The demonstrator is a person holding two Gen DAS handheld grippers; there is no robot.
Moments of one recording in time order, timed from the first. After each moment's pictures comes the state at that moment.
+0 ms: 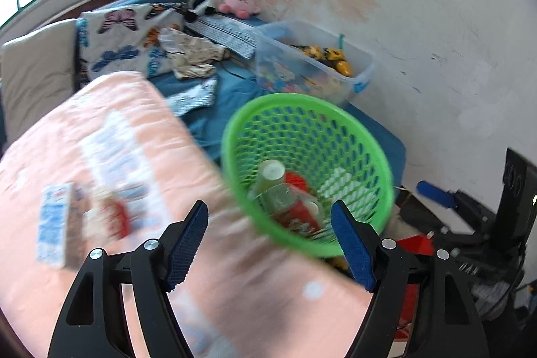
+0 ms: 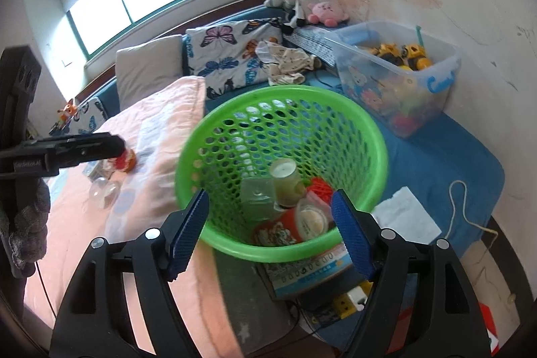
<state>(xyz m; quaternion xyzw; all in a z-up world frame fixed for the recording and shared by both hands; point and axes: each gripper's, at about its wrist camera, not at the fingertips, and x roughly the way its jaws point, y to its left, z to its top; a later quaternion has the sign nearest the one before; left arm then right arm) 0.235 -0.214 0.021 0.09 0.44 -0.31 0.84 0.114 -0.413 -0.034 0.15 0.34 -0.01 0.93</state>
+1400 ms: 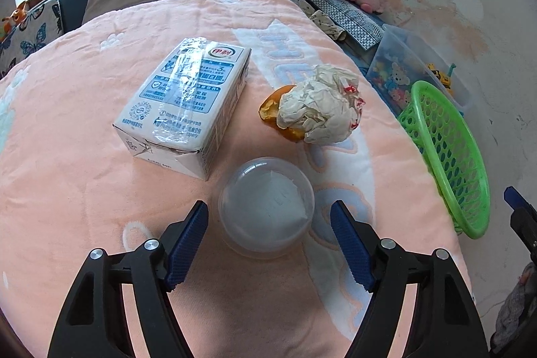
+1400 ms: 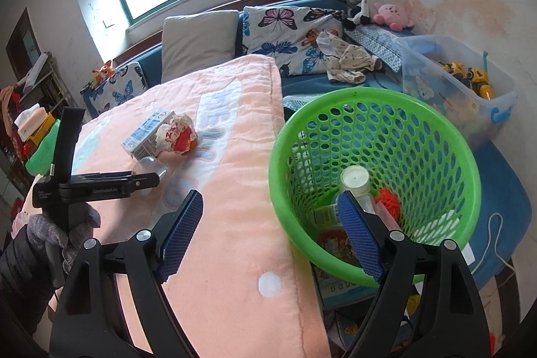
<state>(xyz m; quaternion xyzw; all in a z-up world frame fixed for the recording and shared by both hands) 0.276 -0.065 -0.073 -0.02 0.50 -0.14 0.85 0.158 -0.322 -0.029 0.10 0.36 0.09 0.92</state>
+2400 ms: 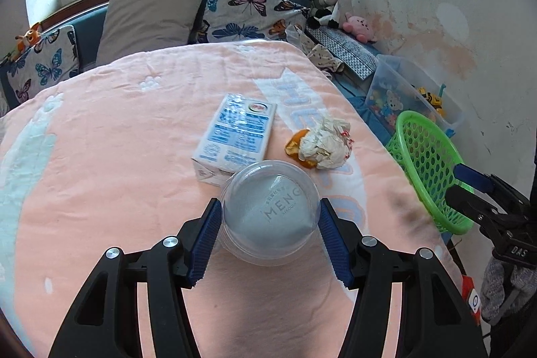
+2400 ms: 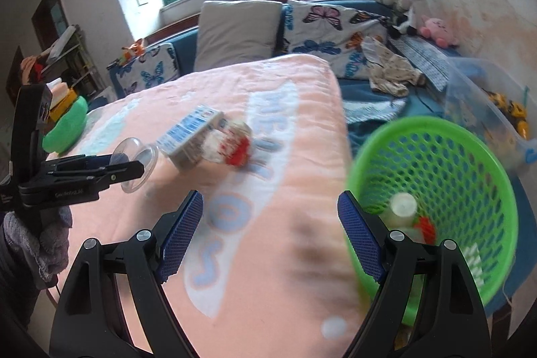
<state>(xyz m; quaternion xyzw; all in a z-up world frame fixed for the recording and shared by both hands) 0.242 -0.019 -0.007 -0.01 0.44 -0.14 0.89 0.203 -0.256 -0.014 0.06 0.36 0.16 0.92</state>
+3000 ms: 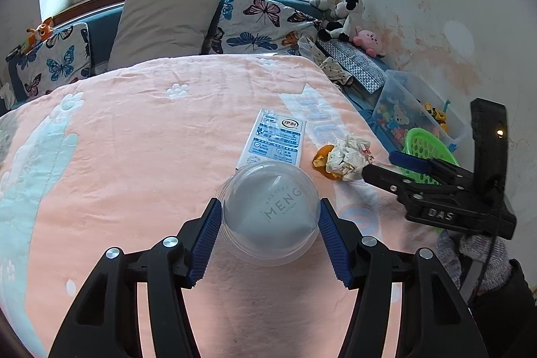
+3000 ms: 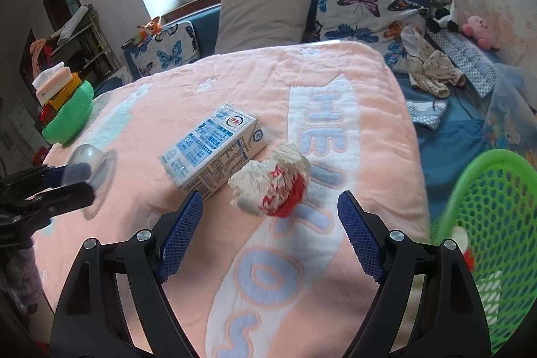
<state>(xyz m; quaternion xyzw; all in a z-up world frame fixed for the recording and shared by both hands) 0.240 0.020 0.009 -0.03 0.43 -0.13 0.89 0.287 -0.190 -0.041 0.04 0.40 0.21 0.89</state>
